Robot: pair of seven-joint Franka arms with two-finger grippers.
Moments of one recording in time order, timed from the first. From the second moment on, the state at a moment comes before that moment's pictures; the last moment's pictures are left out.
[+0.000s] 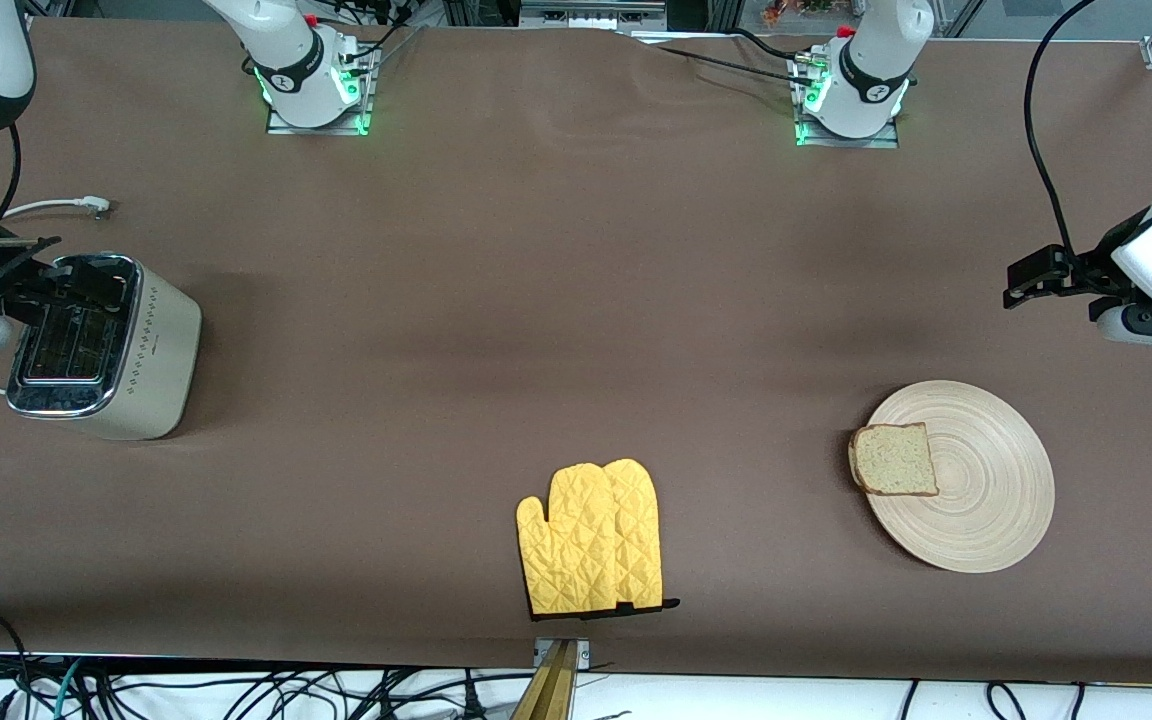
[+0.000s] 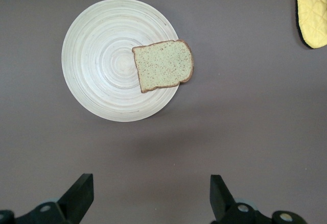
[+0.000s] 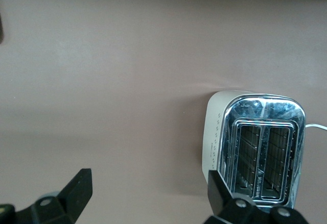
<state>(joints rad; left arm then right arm) -0.03 0.14 0.04 -1.54 -0.02 1.63 0.12 -0.01 0.15 0.00 -1.55 0.00 1.74 -0.06</state>
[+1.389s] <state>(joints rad) 0.02 0.23 0.05 -1.53 -0.02 1.50 0.10 -0.01 0.15 0.00 -1.55 0.00 1.74 -0.06</state>
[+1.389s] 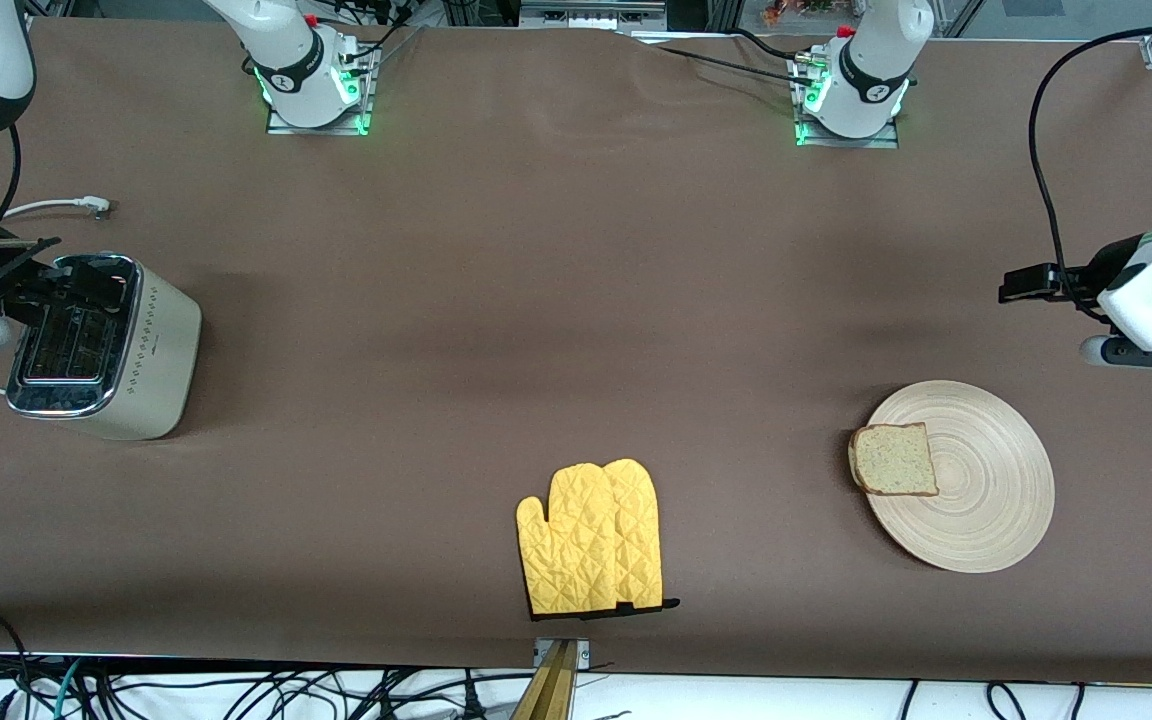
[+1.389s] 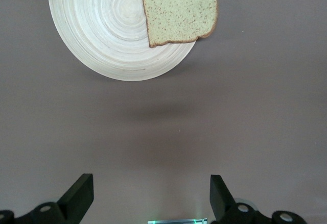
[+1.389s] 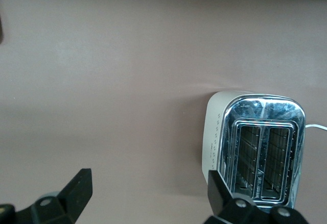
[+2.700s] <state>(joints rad) 0.59 0.77 0.05 -1.38 -0.93 1.75 0.51 -0.01 0.15 0.00 -1.55 0.00 1.74 -0.06</state>
